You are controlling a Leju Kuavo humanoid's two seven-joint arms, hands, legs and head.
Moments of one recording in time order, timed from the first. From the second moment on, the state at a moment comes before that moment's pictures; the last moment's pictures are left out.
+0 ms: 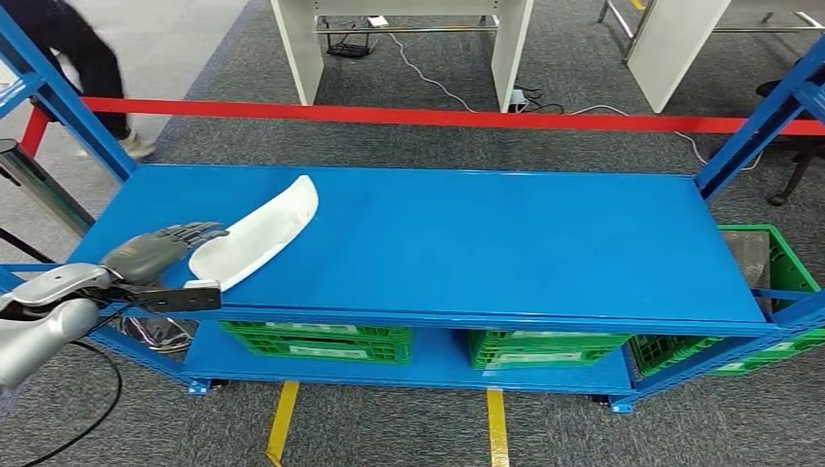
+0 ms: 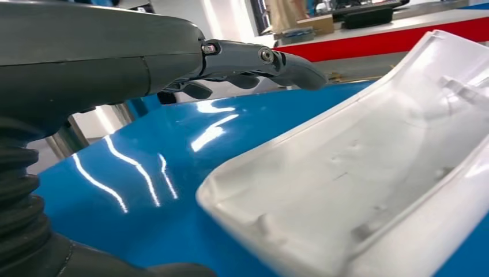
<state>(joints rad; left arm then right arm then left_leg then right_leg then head) -0.48 0.60 -0.66 -1.10 -0.84 0.09 -0.35 -0.11 0.13 -0.36 -0.20 1.39 -0.42 -0.08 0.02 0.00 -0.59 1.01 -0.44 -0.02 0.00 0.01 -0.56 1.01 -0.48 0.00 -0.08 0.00</state>
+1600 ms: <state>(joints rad) -0.61 0.39 -0.70 -0.89 -0.87 0.12 -0.36 -0.12 0.13 -0.33 -0.20 1.41 -0.40 -0.08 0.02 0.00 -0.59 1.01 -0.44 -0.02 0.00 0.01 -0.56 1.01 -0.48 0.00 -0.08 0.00</state>
